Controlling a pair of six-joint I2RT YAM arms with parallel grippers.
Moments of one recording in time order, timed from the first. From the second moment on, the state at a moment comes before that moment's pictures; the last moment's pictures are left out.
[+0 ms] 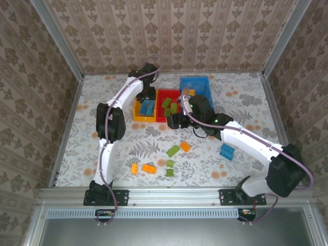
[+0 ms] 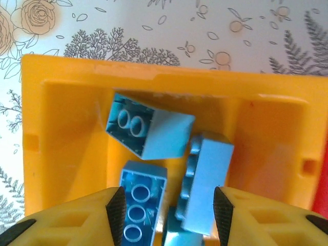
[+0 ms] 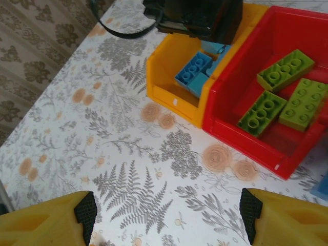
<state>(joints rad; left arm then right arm) -0.46 2.30 2.16 -1.09 -0.14 -0.40 0.63 1.38 1.04 -0.31 -0.16 0.32</state>
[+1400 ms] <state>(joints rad) -0.86 1.23 1.05 -0.76 -0.03 -0.56 0.63 1.78 1.08 -0.69 -0.10 0.20</state>
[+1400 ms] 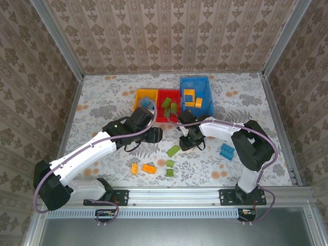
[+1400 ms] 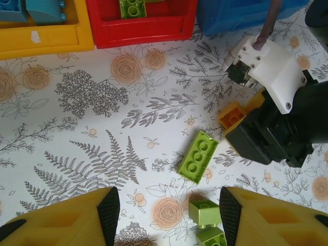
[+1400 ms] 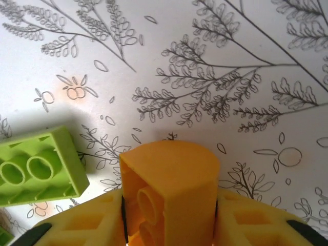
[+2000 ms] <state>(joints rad) -0.90 1.31 1.17 -0.72 -0.06 -0.56 0.39 1.69 1.32 -0.74 0.10 0.24</state>
